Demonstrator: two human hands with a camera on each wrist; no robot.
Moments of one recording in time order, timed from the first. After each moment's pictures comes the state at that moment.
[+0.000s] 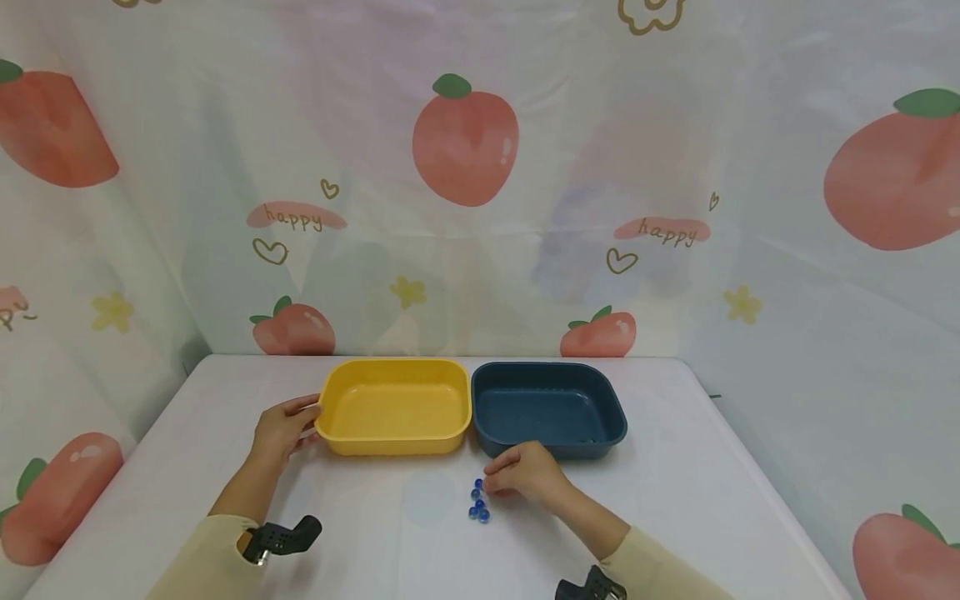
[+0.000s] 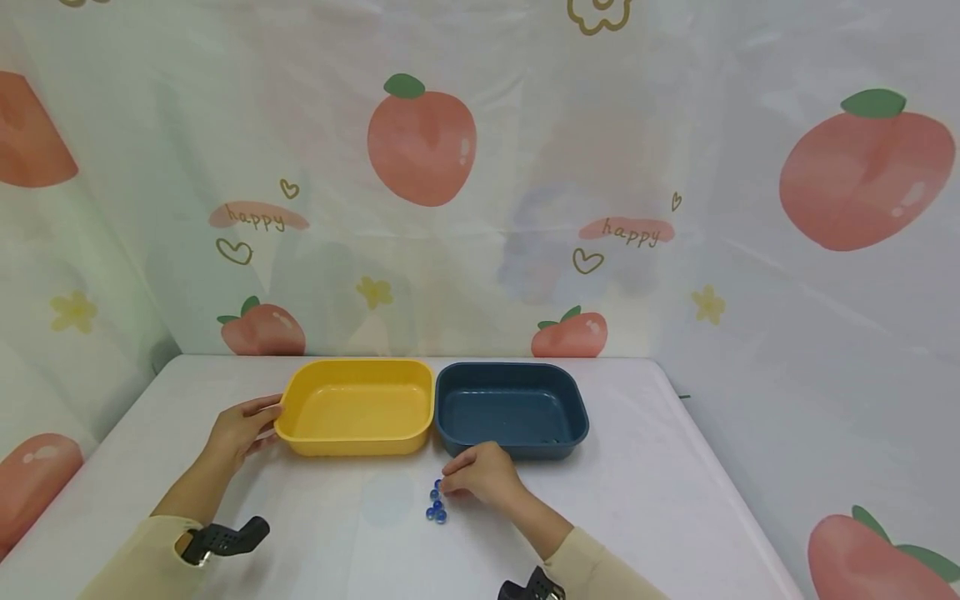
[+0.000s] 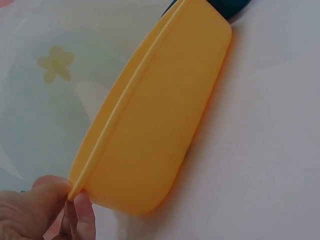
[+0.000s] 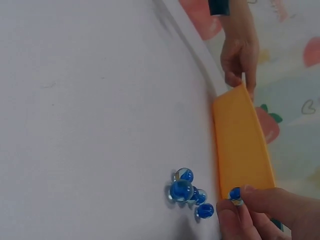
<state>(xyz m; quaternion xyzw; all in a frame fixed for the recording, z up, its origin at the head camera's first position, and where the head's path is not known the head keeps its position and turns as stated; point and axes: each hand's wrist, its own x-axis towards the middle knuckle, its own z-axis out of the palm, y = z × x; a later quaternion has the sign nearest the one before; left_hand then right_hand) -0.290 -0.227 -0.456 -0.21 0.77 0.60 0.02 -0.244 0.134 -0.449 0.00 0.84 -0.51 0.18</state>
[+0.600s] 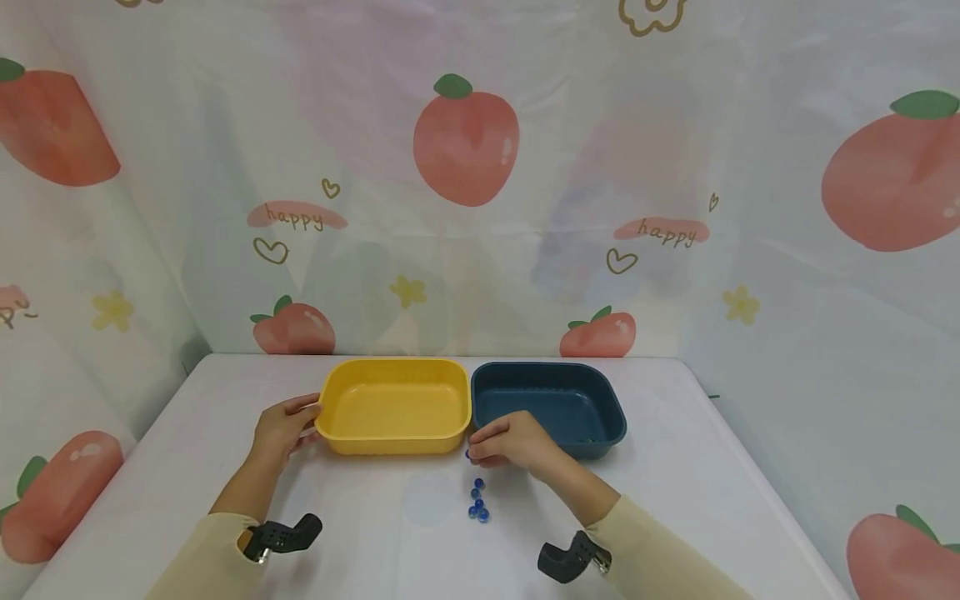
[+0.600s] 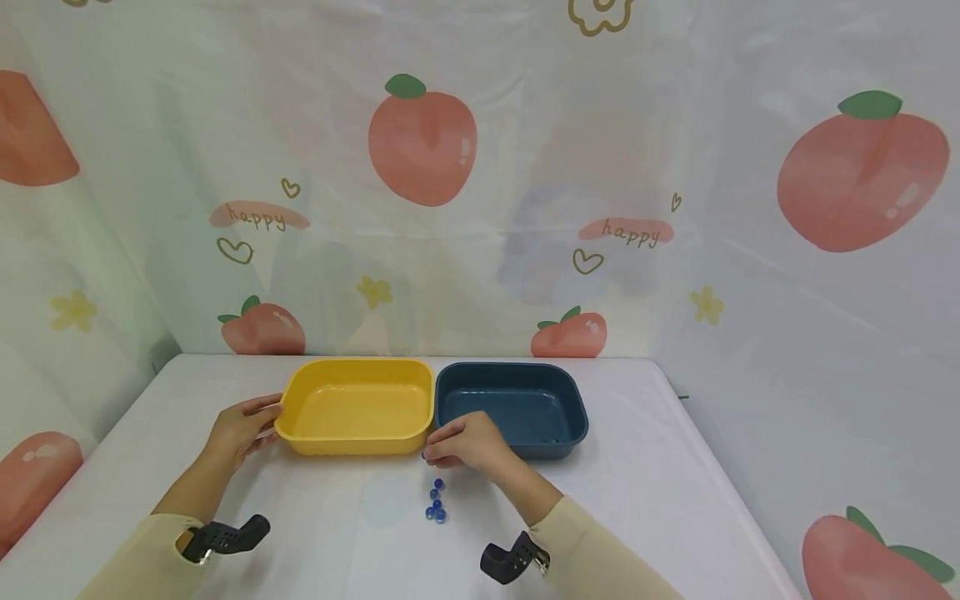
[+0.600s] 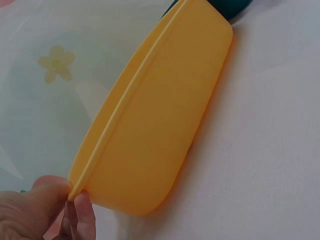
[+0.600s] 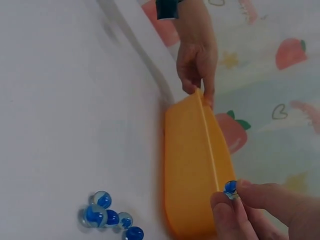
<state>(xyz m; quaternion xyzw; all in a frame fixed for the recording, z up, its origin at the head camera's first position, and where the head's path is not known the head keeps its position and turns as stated) -0.290 -0.228 -0.456 -0.21 0.77 0.60 0.02 -0.269 0.117 -0.419 -0.01 0.82 -0.53 0.19</state>
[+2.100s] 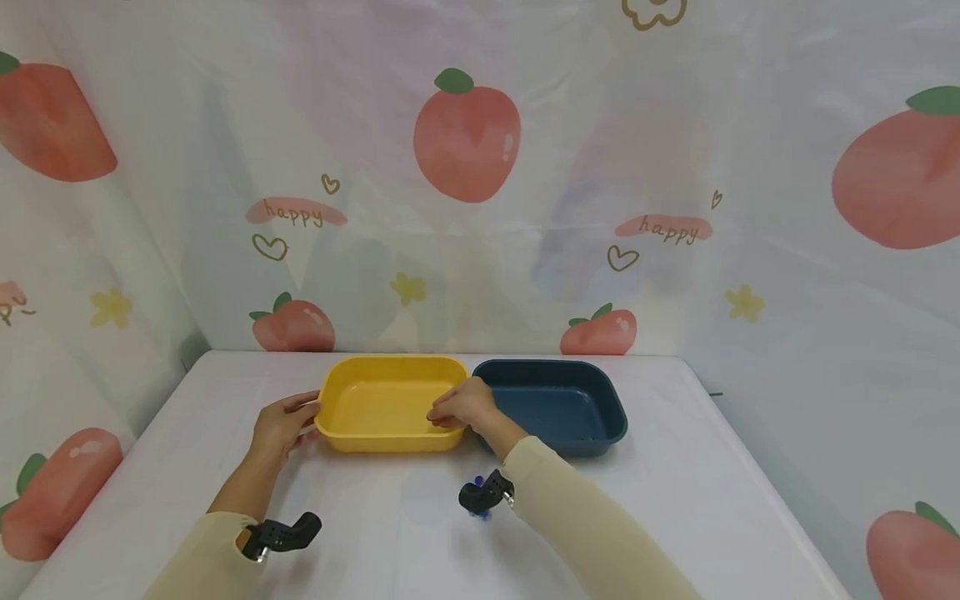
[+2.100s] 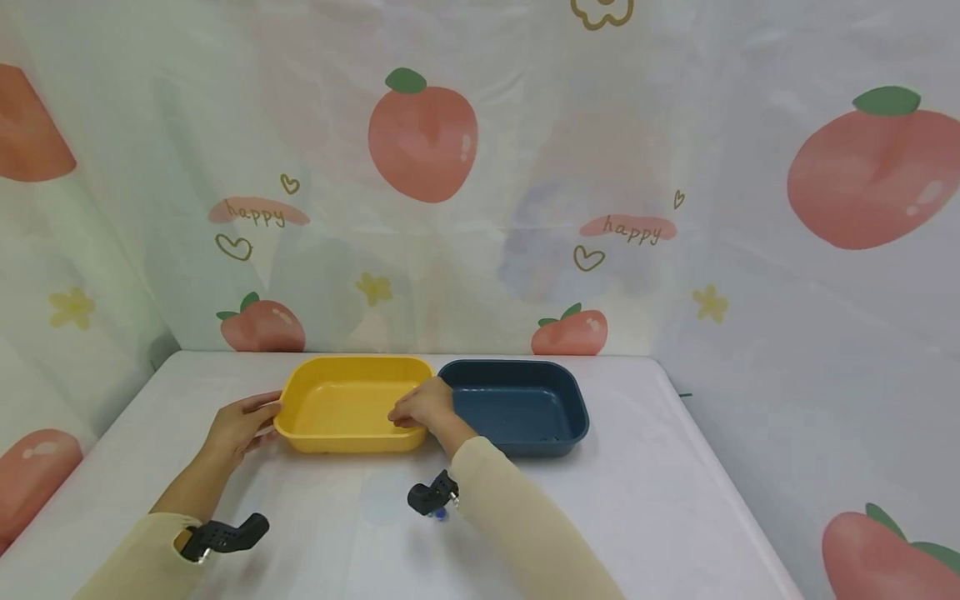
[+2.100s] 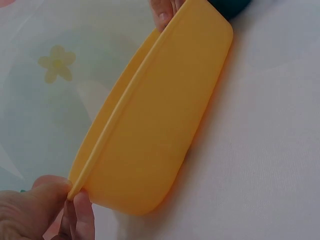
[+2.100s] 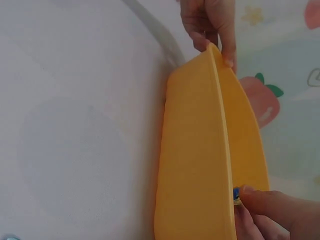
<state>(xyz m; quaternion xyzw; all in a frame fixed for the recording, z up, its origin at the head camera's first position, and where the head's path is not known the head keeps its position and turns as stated) -0.293 -0.230 -0.461 -0.21 0.78 0.59 0.02 -0.324 0.049 -0.421 0.03 0.82 -0.55 0.15</state>
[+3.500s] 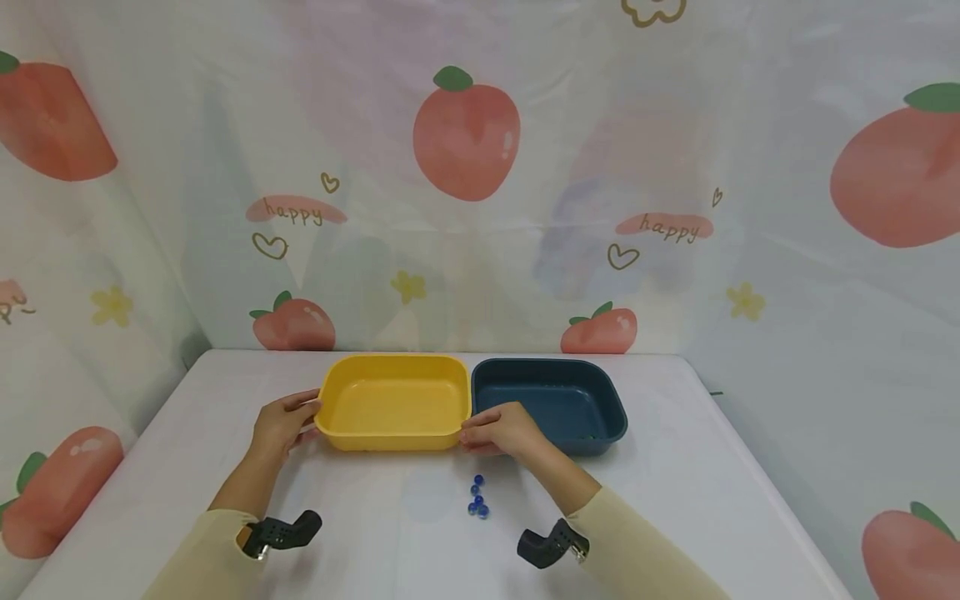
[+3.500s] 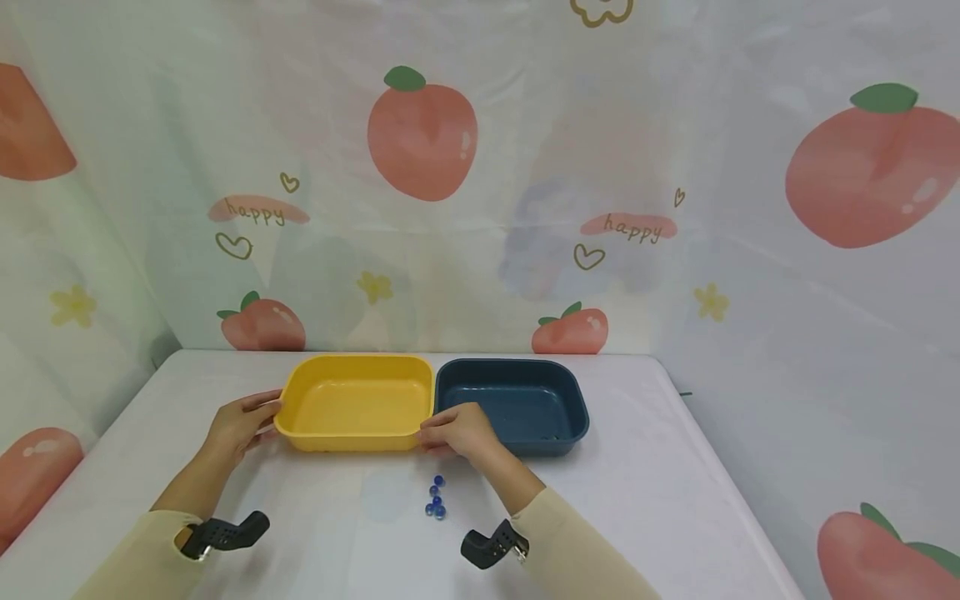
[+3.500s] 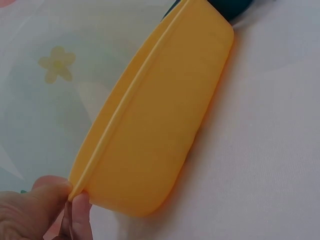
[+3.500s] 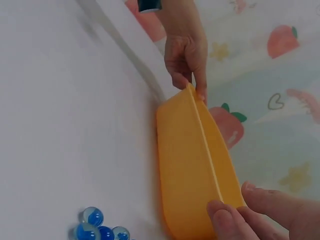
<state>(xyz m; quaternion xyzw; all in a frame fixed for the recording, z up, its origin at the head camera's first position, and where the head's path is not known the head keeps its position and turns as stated) -0.297 -0.232 -0.465 -0.22 0.78 0.59 0.02 -0.280 0.104 -0.422 0.02 0.80 -0.57 0.18</state>
